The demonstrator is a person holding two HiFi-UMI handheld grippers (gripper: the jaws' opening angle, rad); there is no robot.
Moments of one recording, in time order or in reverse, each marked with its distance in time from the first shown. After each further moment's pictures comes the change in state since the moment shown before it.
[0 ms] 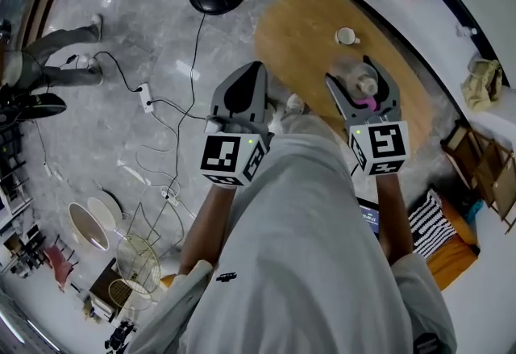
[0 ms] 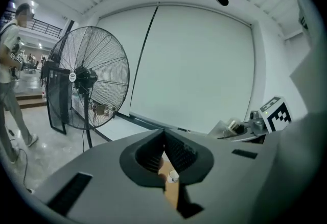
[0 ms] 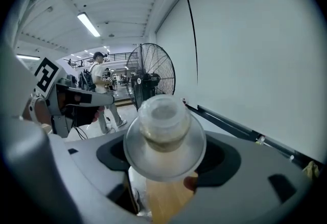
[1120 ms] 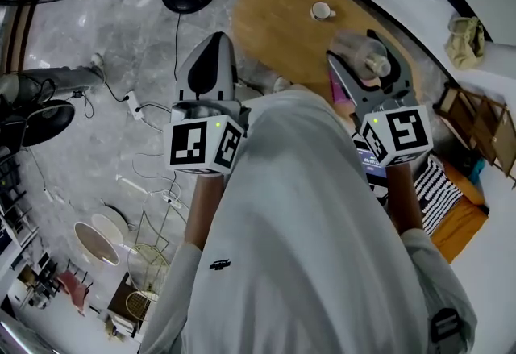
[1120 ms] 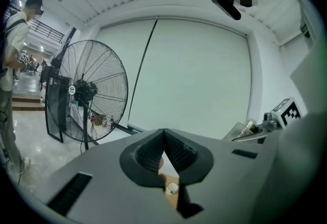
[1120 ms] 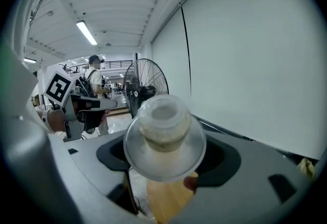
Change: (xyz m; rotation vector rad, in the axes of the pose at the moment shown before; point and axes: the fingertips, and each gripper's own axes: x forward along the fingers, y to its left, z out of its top) left arm -0.026 -0.004 0.055 0.000 -0.121 -0.020; right arm -0.074 -0.003 0.042 0.040 -0.095 -0.062
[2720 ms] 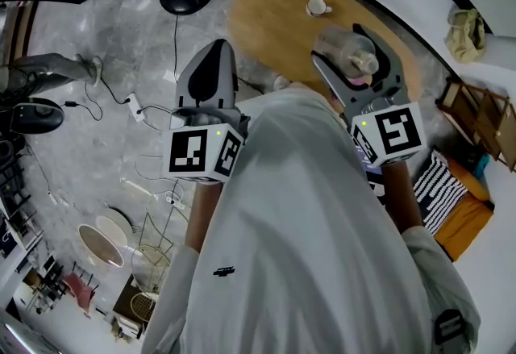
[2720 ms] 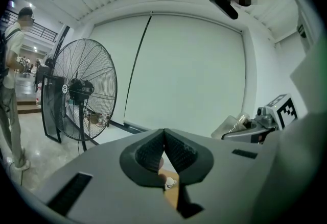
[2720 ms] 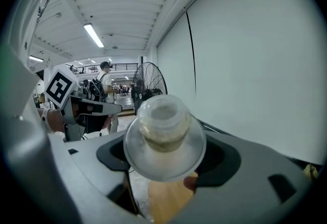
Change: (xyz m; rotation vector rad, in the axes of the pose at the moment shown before) left arm -0.009 -0.028 -0.012 0.034 0.053 -0.036; right arm -0.007 0.014 0.005 -0.050 -0.055 0.061
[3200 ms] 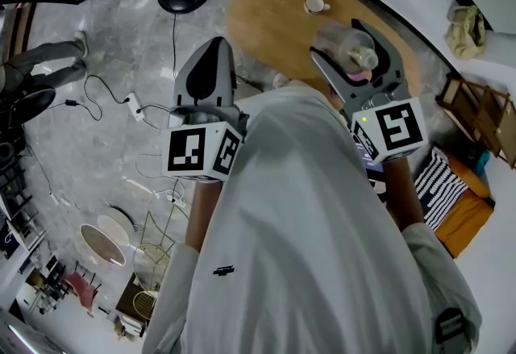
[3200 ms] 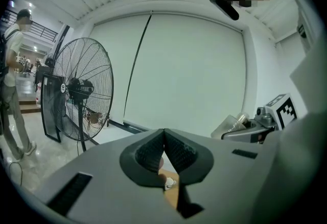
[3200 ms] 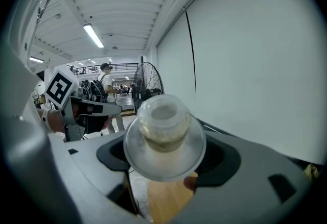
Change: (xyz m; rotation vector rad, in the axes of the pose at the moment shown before) left arm 0.008 -0.002 0.003 -0.001 0.005 0.000; right arm 0.002 -0.010 0.001 0.023 0.001 -0.004
